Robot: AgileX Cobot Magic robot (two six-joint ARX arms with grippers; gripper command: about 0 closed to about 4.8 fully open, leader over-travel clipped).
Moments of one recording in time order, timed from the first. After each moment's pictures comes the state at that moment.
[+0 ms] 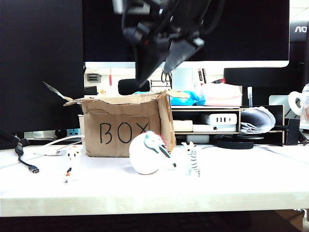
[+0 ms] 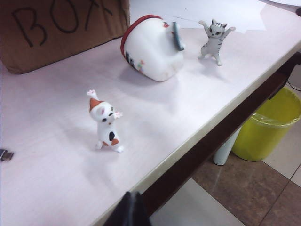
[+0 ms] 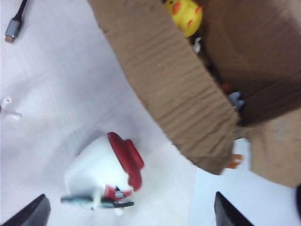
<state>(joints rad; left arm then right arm) -0.64 0.33 0.01 -0.03 0.04 0.07 0.79 1.56 1.28 -0.49 0.14 -0.33</state>
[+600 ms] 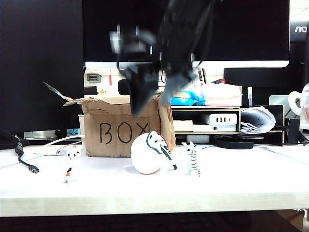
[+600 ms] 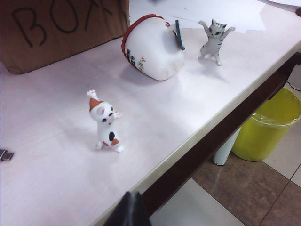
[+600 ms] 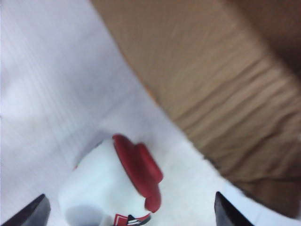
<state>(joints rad) -0.64 0.33 0.01 -0.03 0.04 0.07 0.77 1.69 1.27 -0.43 0.11 -0.26</state>
